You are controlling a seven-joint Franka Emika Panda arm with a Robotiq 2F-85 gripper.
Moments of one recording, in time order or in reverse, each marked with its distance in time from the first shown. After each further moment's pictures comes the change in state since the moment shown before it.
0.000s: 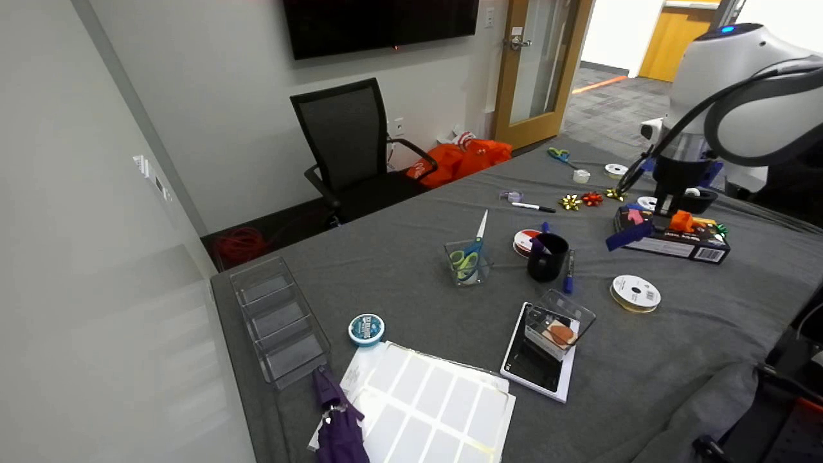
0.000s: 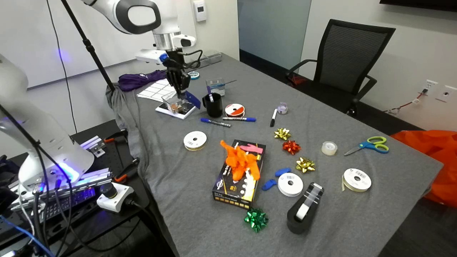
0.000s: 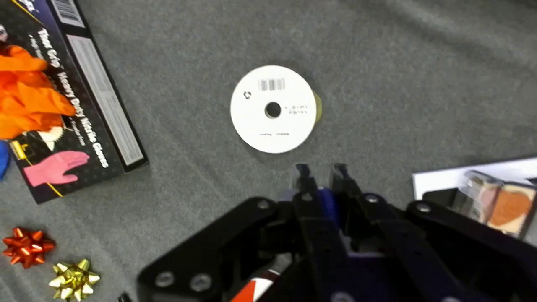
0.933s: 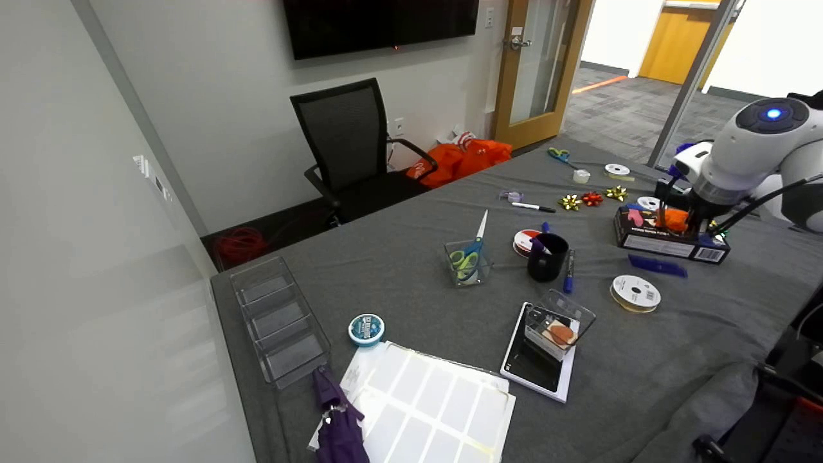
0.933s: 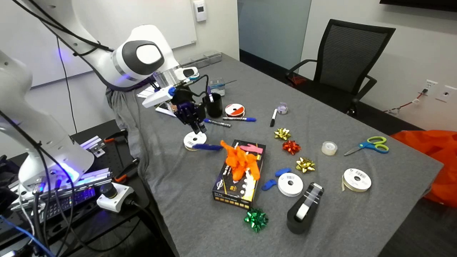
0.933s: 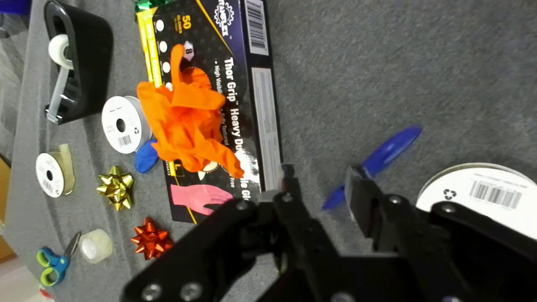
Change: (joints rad) arm -0.161 0.131 -0.170 -0.123 -0.902 0.451 0.336
